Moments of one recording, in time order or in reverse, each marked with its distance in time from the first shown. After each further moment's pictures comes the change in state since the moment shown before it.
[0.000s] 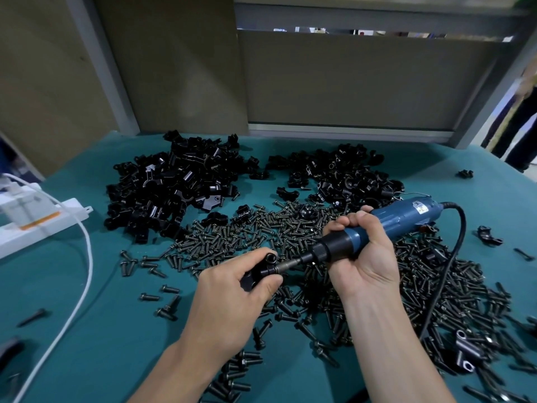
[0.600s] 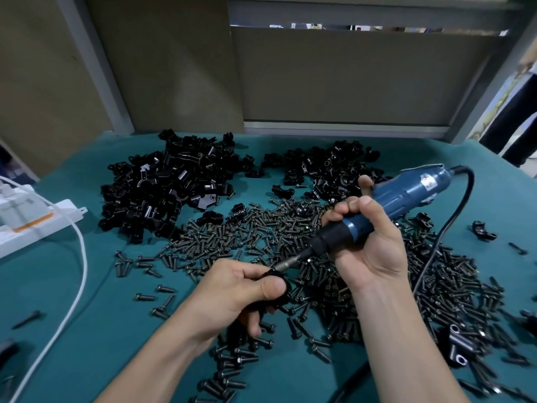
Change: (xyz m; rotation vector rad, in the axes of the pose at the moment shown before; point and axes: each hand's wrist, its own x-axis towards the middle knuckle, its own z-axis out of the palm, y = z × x) left_hand 0.017 -0.001 -0.012 -0.497 -0.489 -0.350; right_hand 0.004 -0.019 0.001 -0.154 -0.359 0.052
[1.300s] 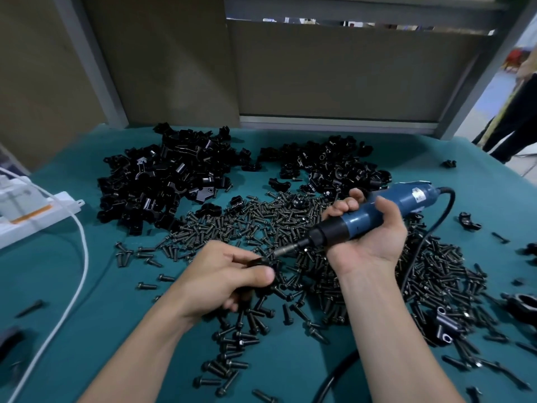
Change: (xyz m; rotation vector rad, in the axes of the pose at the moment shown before) left_hand -0.001 0.003 -0.020 0.114 0.022 0.005; right_hand -0.007 0.002 0.008 0.179 0.368 -0.022
